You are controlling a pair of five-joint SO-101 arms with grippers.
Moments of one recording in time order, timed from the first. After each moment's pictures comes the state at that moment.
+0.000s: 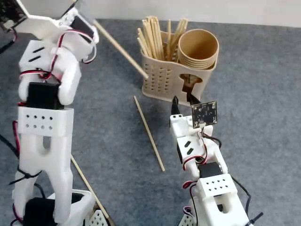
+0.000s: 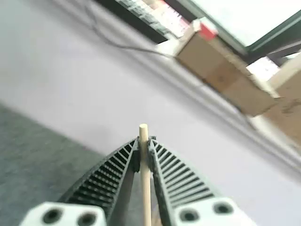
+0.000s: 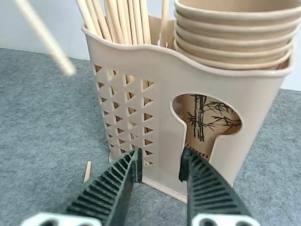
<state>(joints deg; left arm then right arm) 0.3 -23.7 -0.2 35.1 39.9 -17.1 -58.8 83.8 -4.8 3.8</state>
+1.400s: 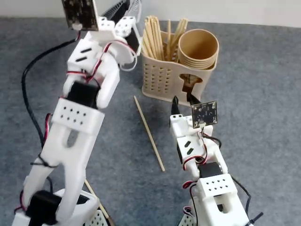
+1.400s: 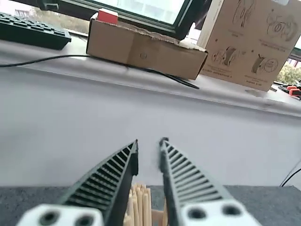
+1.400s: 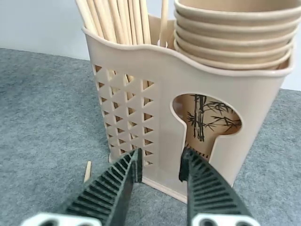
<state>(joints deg) 12.5 -21.1 10.4 17.0 19.5 -17.1 -58.8 83.8 -4.8 3.8</state>
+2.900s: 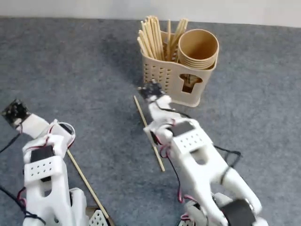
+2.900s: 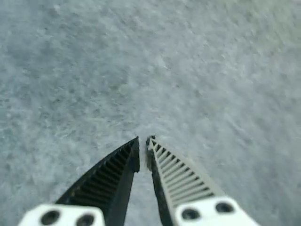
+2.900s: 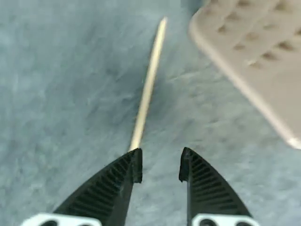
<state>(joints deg) -26.2 -48.9 74.1 33.8 33.6 -31.5 -20.1 45.8 42.7 12.7</state>
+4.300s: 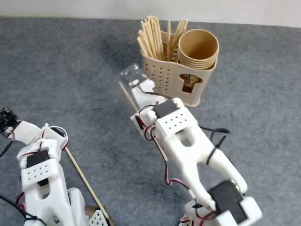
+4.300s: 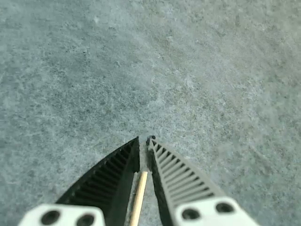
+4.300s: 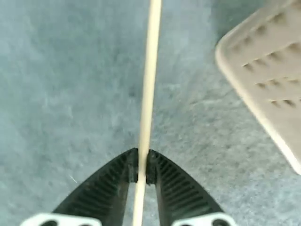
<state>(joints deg) -31.3 -48.9 76.4 29.9 33.6 -35.2 -11.5 25.4 54.6 9.5</state>
